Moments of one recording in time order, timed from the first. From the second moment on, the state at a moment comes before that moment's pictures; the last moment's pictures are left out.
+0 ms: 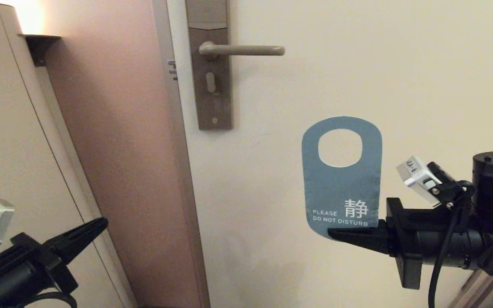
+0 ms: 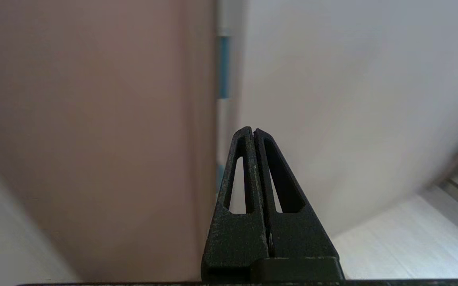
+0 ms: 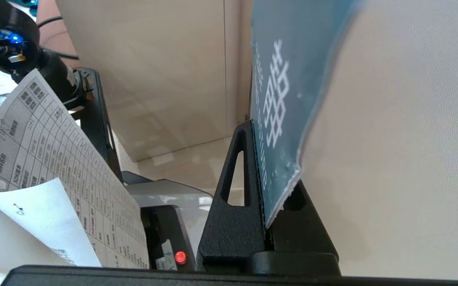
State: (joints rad) left arm -0.02 1.27 0.00 -1.16 -0.42 -0.04; right arm 0.42 1.46 -0.57 -0.51 0.72 -0.14
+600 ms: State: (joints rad) left arm 0.03 0.66 0.00 -0.55 -0.34 -0.06; right arm 0.39 1.45 -0.57 -0.51 0.72 -0.14
